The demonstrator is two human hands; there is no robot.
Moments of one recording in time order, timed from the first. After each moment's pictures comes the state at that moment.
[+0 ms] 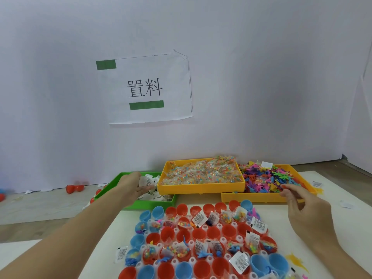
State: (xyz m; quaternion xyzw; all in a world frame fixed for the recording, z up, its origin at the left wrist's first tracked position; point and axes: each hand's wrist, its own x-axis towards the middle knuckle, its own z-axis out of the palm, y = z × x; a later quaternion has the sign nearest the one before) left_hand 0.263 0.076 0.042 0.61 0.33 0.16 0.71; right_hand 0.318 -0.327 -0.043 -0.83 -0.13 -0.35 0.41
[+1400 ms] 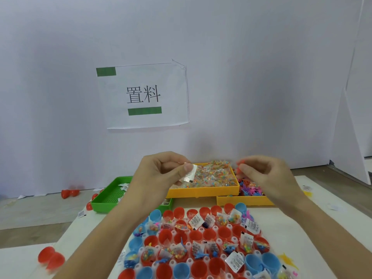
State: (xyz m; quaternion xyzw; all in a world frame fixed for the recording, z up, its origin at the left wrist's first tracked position) left_hand 0.168 -0.048 0.118 0.78 -0.08 0.23 0.57; right_hand 0.278 -0.277 0.073 -0.72 -0.26 -0.11 0.63
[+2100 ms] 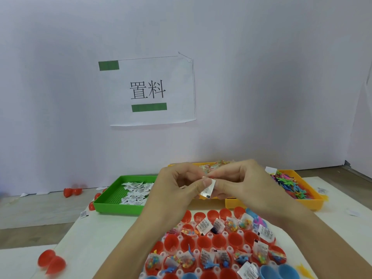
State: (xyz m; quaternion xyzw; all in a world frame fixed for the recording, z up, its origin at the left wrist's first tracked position) left_hand 0.182 -0.055 0.092 0.79 -0.08 0.23 0.56; right_hand 0.246 -0.226 0.095 -0.71 -0.37 0.07 0.59
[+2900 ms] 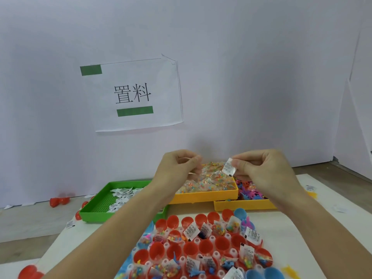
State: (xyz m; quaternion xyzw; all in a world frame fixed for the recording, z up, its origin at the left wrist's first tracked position) left_hand 0.261 -0.064 0.102 0.75 0.00 0.17 0.64; right_hand 0.285 -0.264 0.092 -0.72 -0.18 -0.09 0.67
